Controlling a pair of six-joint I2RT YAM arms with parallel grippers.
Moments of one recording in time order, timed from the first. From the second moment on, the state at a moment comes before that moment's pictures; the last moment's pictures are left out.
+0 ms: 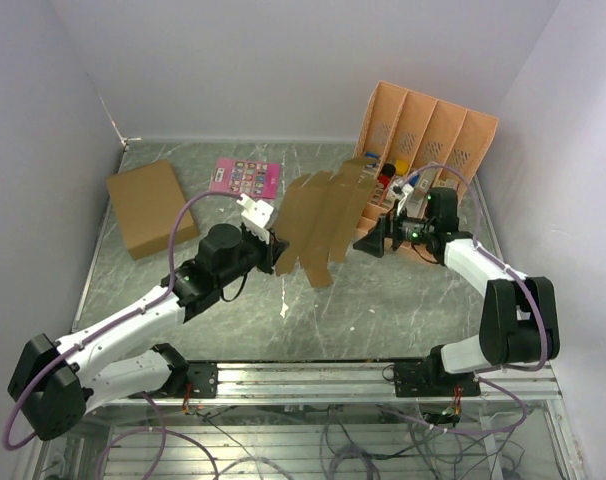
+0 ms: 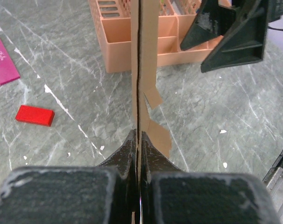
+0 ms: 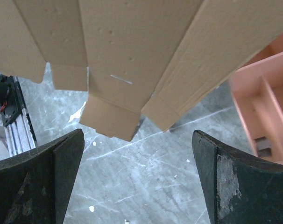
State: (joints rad) left arm -0.77 1.02 0.66 0.12 0.01 -0.16; right arm 0.09 1.42 0.77 0.00 -0.94 -0.04
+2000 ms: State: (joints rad) left arm -0.86 1.14 0.75 0.14 -0.12 -0.18; right arm 0.43 1.47 1.16 -0.36 -0.02 0.34
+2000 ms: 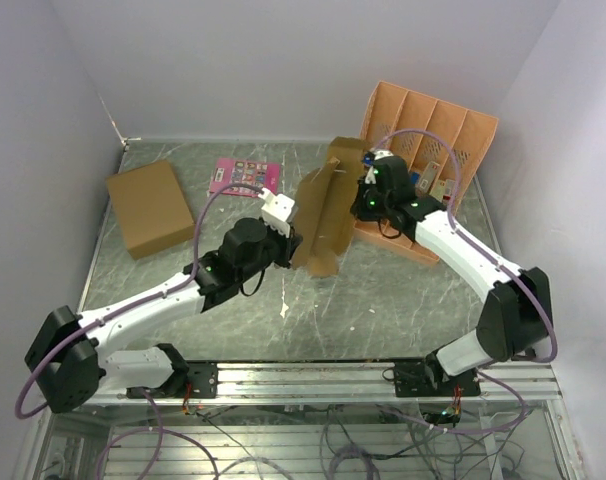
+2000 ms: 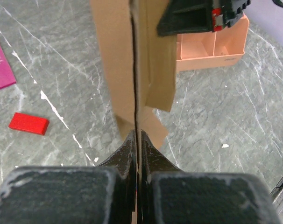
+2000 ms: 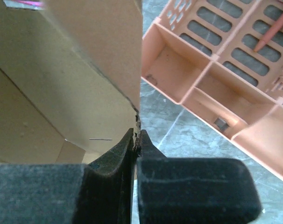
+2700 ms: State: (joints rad) left arm -0.86 1.09 0.74 0.02 -0.14 -0.25; right arm 0.58 1.50 1.15 -0.35 0.15 0.28
